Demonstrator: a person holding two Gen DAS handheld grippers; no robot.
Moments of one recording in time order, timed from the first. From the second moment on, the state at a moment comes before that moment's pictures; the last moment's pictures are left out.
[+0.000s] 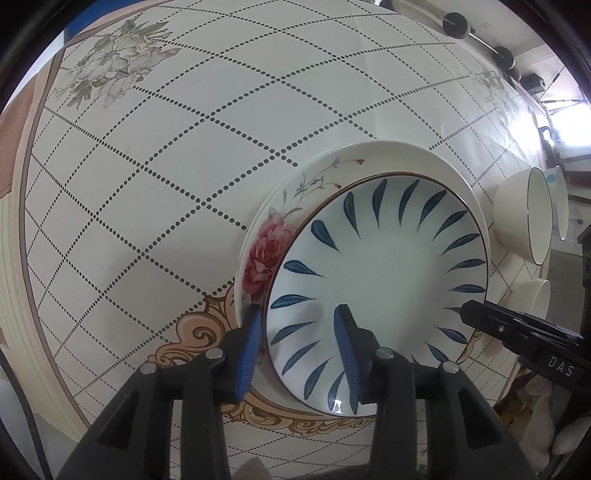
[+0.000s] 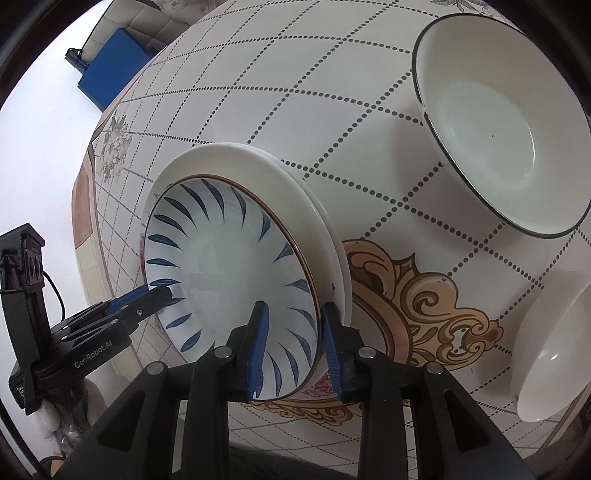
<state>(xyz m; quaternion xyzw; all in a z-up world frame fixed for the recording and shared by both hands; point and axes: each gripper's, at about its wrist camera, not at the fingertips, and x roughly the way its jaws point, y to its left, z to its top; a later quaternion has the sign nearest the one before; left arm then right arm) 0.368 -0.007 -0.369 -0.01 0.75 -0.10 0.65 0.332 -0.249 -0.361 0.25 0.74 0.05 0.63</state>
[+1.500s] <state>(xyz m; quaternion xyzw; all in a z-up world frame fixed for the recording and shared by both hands) 0.281 -0.015 -0.198 0.06 0.59 -0.07 0.80 0.258 -0.199 -0.203 0.07 0.63 -0.03 0.77</state>
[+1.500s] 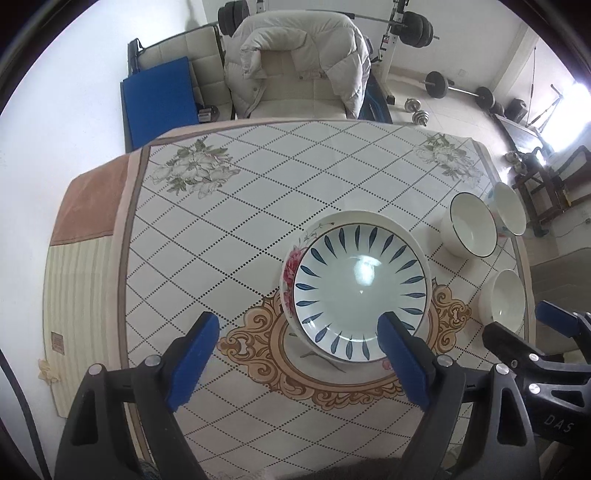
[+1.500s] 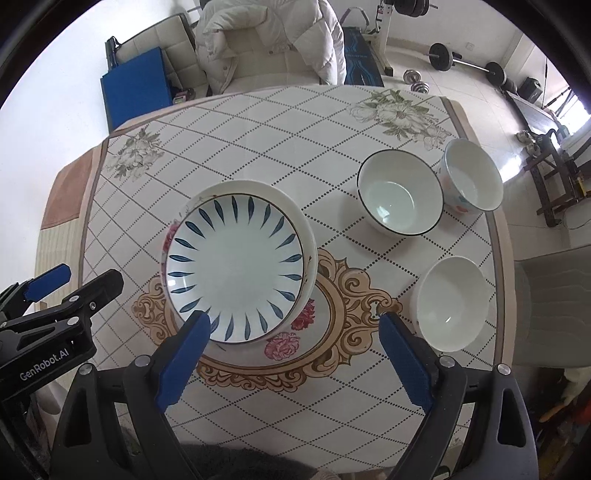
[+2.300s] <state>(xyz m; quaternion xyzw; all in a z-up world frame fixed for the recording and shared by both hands) 0.218 -0.001 -0.092 0.07 0.55 -0.08 0.83 0.172 -0.179 -0.036 0.04 0.53 -0.08 0.84</state>
